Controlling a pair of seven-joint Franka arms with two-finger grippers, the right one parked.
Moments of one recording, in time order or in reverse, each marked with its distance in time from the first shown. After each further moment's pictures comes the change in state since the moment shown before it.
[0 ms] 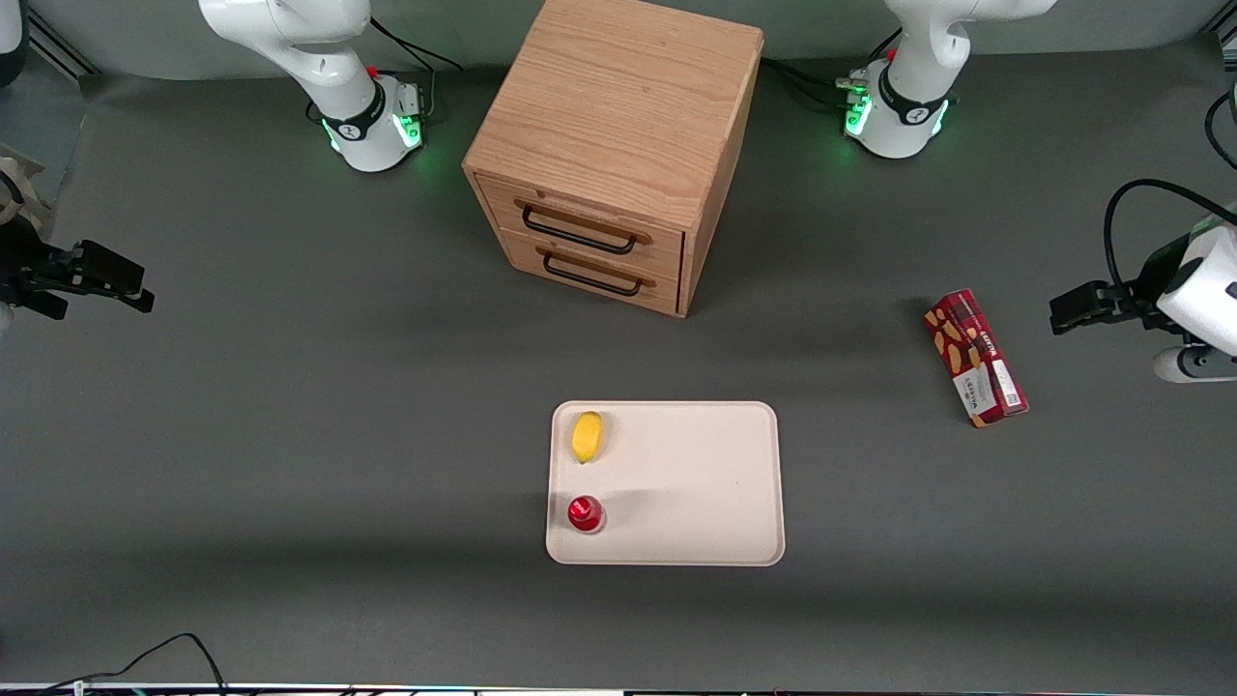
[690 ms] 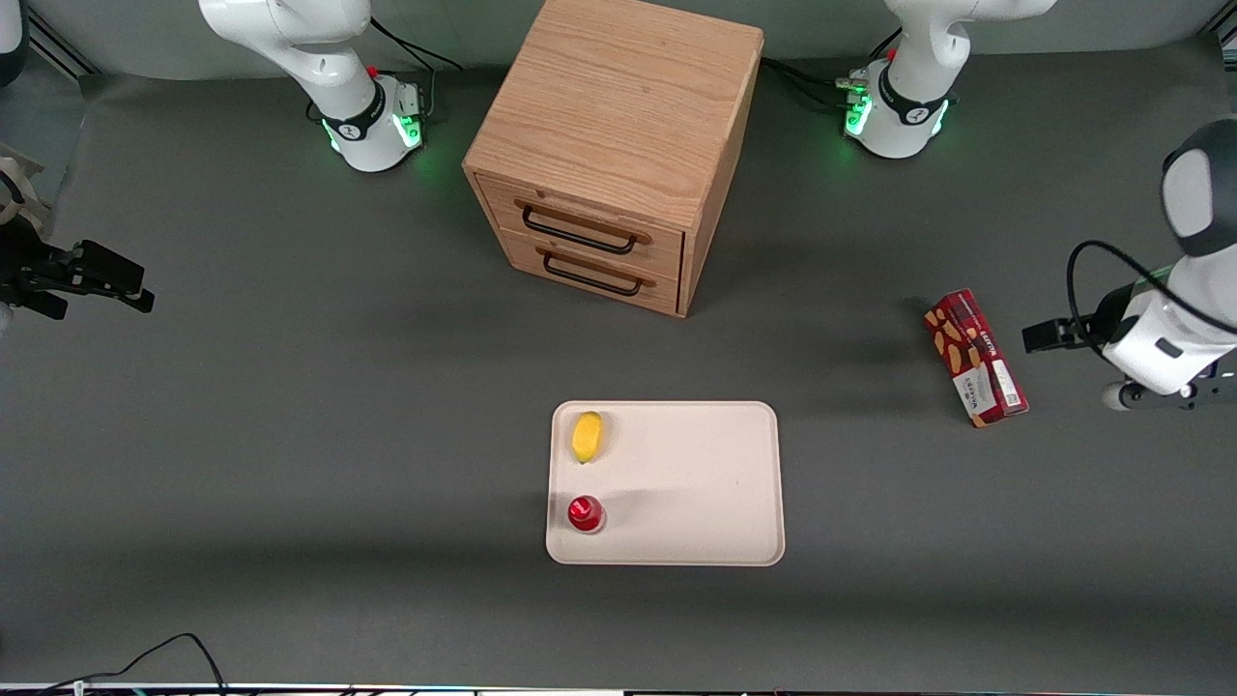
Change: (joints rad) arm 0.005 0.013 0.073 -0.326 0.000 0.300 0.010
